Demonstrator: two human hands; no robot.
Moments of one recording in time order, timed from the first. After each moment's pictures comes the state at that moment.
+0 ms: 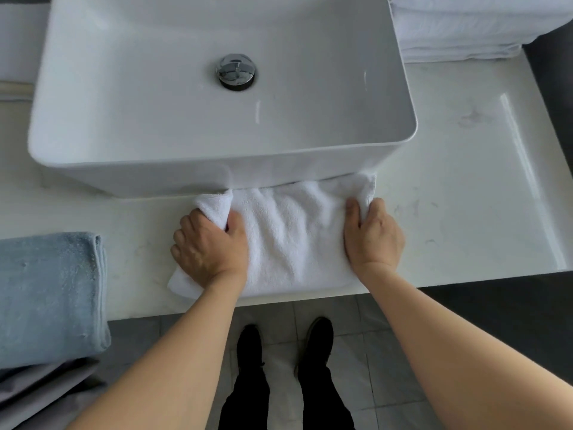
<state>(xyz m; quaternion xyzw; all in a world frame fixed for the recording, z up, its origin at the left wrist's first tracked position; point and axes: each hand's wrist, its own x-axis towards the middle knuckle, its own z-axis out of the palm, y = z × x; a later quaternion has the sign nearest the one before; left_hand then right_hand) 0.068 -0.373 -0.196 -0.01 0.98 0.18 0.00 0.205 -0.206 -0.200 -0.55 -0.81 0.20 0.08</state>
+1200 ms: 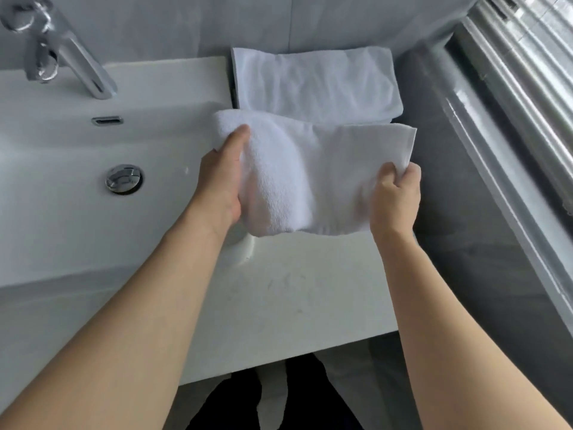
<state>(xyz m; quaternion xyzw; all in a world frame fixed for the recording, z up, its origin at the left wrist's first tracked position) 0.075 -0.077 -0.019 -0.01 0.63 0.69 0.36 0.262 0.053 -0.042 -0.59 -0.61 0.39 0.35</state>
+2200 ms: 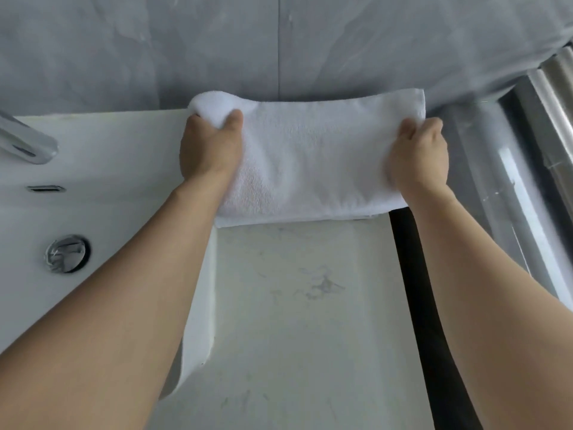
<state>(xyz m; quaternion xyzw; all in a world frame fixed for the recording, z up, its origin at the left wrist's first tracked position) -0.061 0.124 -0.047 0.03 0.90 0.41 0.11 0.126 0.323 -0.048 -0.57 -0.75 0.27 0.18</state>
